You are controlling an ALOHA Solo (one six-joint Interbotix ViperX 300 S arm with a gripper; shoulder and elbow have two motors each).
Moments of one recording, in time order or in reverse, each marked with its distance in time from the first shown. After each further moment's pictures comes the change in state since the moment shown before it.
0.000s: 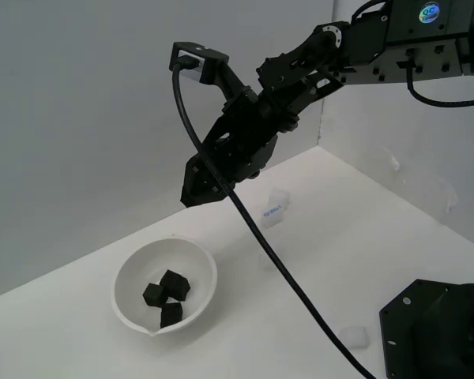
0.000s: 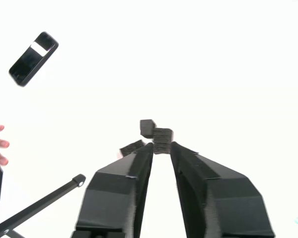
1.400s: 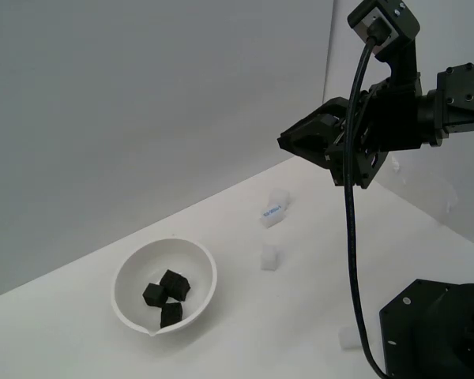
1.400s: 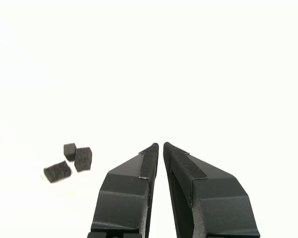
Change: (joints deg) arm 14.2 34.2 34.5 21.3 21.4 -1.0 -14.9 9.9
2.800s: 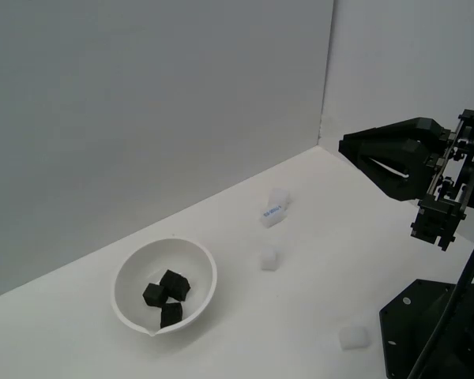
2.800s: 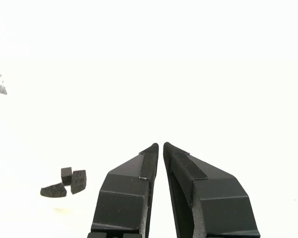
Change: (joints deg) arm -0.1 31.8 32.0 12.9 12.7 6.9 -2.5 -9.2
